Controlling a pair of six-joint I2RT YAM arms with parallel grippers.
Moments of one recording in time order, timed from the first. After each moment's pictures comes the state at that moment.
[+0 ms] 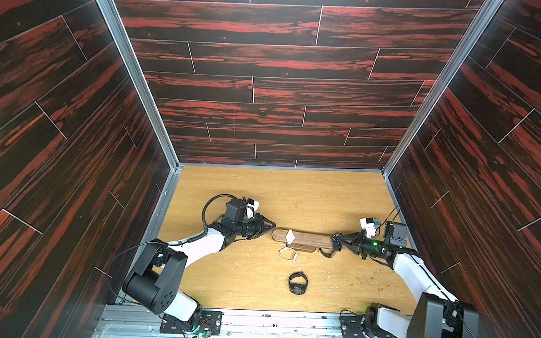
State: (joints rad) left arm -0.43 1.52 0.76 0.17 0.64 -0.98; right arm -0.16 1.19 0.56 -0.33 -0.96 0.58
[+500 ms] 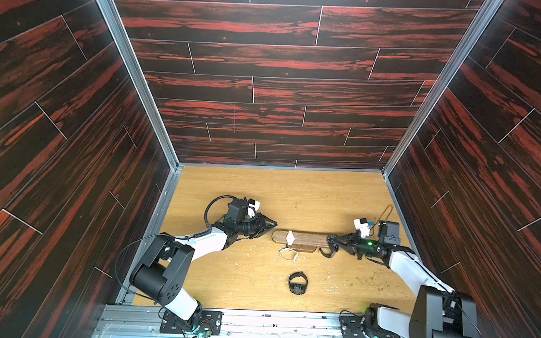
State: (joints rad) left arm -0.43 1.59 0.76 0.27 0.65 -1.03; right arm -0.06 1.25 0.55 -0.28 -0.95 0.59
